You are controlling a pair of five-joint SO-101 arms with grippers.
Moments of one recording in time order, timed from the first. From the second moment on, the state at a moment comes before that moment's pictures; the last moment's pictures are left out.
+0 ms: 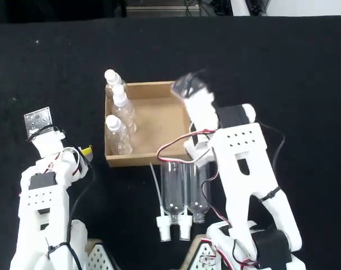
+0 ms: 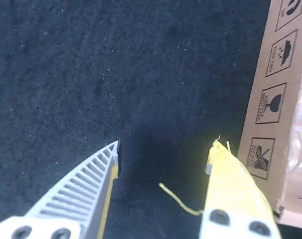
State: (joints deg) left arm -17.7 -52.4 75.8 38.4 4.7; right arm -12.2 -22.2 28.0 88.8 21.8
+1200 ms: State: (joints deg) left arm -17.7 -52.4 75.8 38.4 4.7; right arm -10.1 -38.0 62.9 64.5 2.2
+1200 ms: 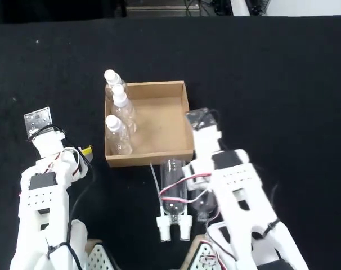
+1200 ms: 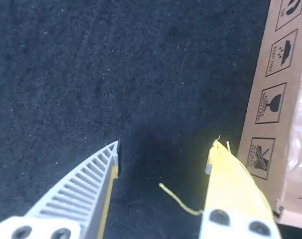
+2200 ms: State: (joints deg) left arm -17.7 -52.4 75.8 38.4 4.7; right arm 37.2 -38.0 42.9 86.5 40.5
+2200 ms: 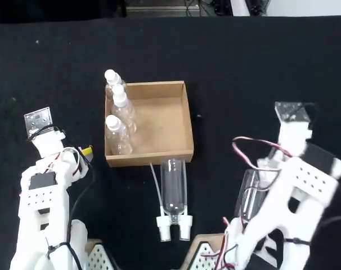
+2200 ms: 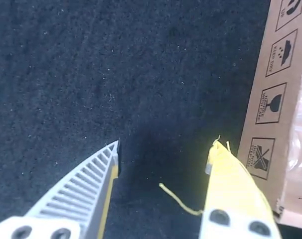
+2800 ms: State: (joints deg) left arm -17.7 -52.4 75.8 38.4 4.7; right arm 46.3 -38.0 61.8 78.0 86.3
